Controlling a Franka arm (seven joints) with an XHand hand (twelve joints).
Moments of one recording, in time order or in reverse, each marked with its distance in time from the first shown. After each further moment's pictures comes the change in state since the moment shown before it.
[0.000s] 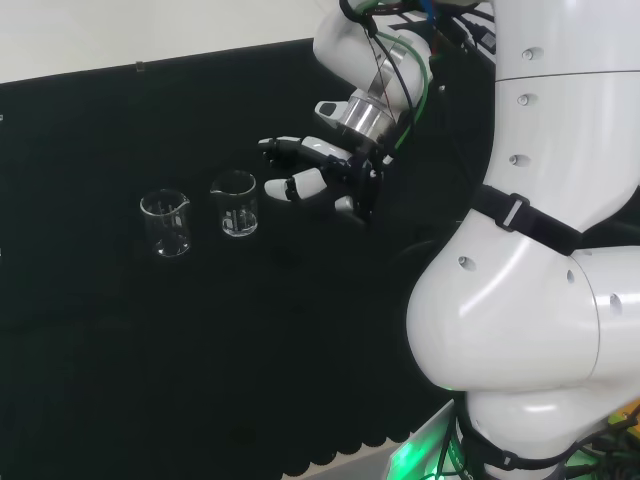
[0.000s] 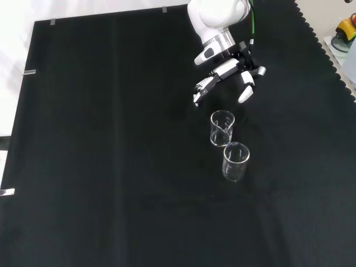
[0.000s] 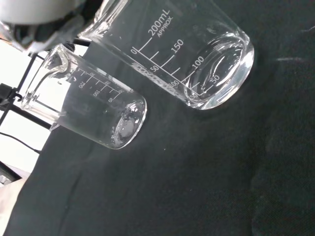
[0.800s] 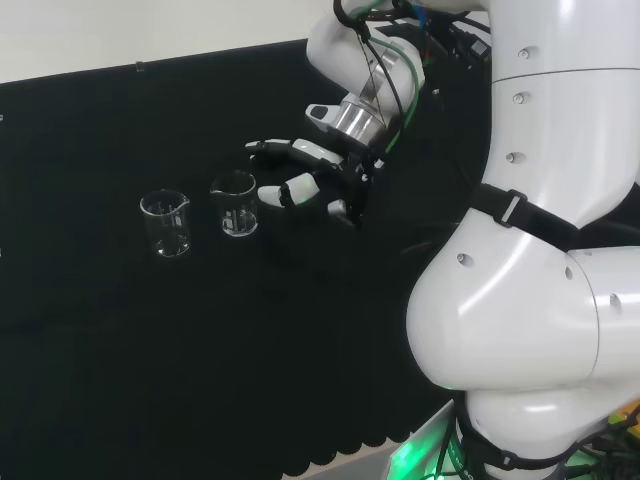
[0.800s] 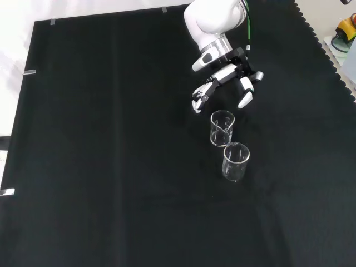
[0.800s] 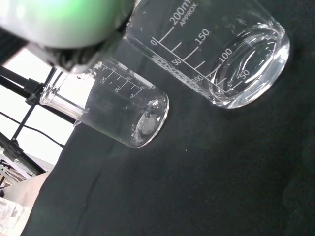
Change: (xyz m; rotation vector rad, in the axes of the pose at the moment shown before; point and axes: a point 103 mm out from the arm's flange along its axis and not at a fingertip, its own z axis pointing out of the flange) arm 0.004 0.015 0.011 0.009 0.029 -0.082
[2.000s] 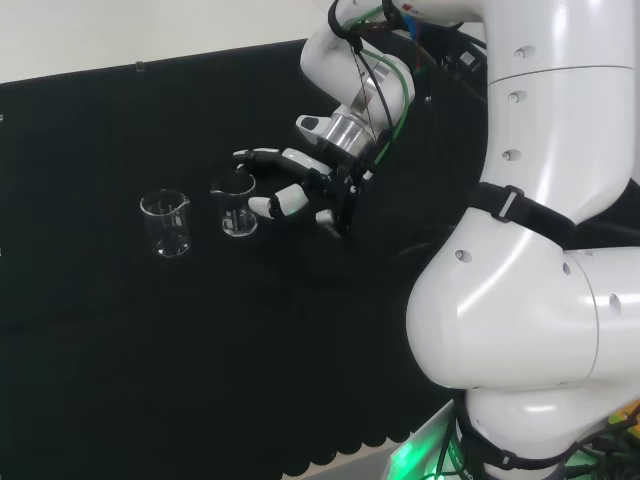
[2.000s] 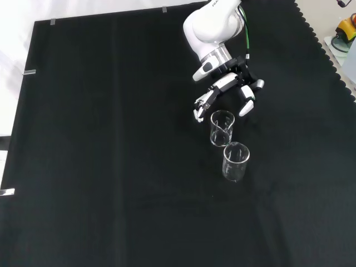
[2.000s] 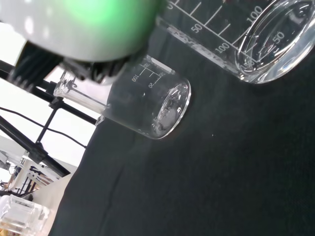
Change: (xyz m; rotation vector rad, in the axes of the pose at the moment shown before) arm 0.001 0.010 0.026 -0.001 0.092 -0.028
